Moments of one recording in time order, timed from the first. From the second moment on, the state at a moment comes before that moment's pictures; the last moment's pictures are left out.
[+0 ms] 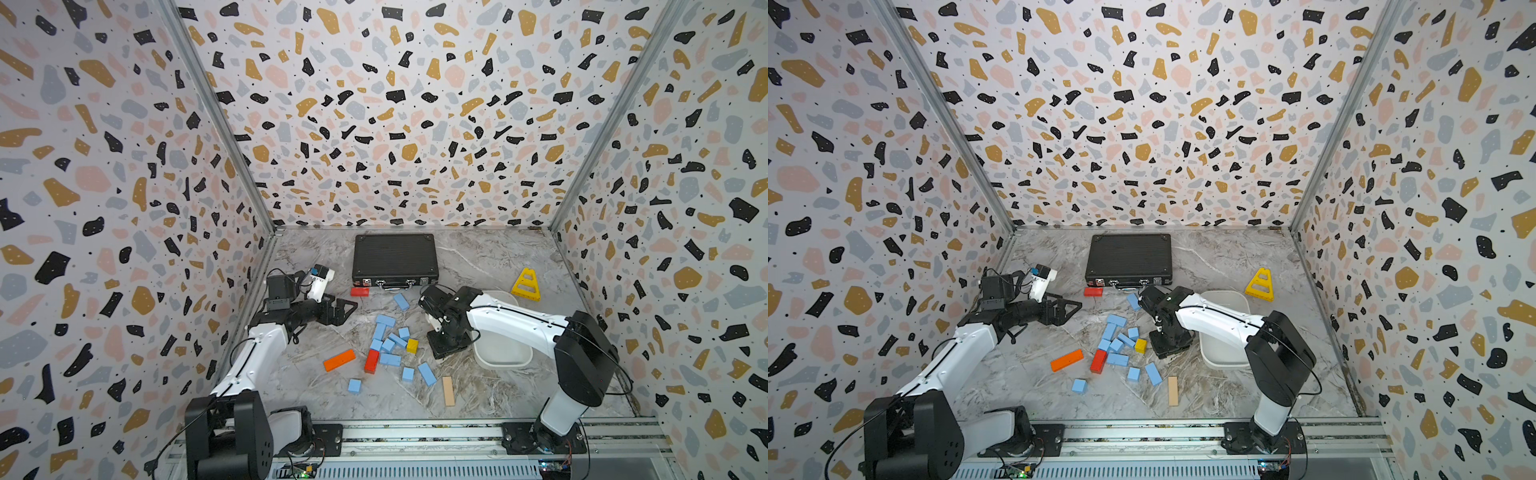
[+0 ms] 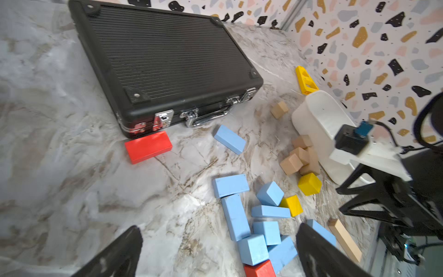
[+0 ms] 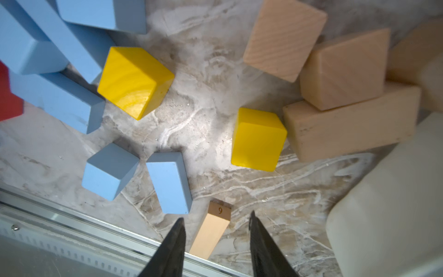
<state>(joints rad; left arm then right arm) 0.11 1.20 0.72 -0.35 0.84 0.20 0.87 1.72 1.25 -1.03 -0.13 0.48</state>
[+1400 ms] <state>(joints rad) 0.05 1.20 0.72 -0.33 0.89 0.20 1.01 1.87 1.34 -0.98 -0.05 0.50</state>
